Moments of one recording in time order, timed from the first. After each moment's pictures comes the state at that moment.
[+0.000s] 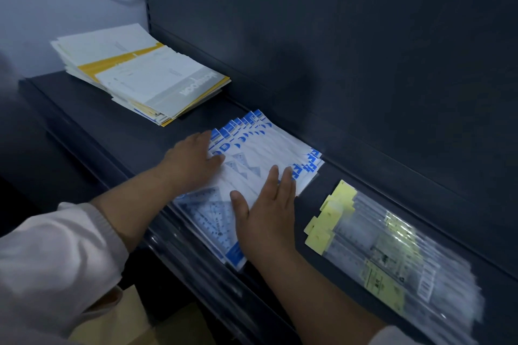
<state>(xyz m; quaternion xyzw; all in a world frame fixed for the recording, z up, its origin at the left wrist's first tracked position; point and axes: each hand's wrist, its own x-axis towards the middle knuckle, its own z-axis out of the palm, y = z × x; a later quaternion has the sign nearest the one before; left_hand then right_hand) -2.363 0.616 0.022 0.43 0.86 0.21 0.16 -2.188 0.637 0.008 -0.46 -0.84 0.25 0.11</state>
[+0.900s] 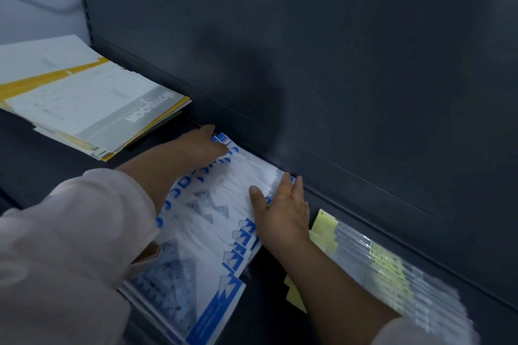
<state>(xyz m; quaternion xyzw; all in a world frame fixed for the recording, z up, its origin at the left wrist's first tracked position) -2.392 0.742 0.039 0.43 0.81 0.26 0.29 -2.190 0.741 0.014 -0.56 -0.79 0.24 0.09</state>
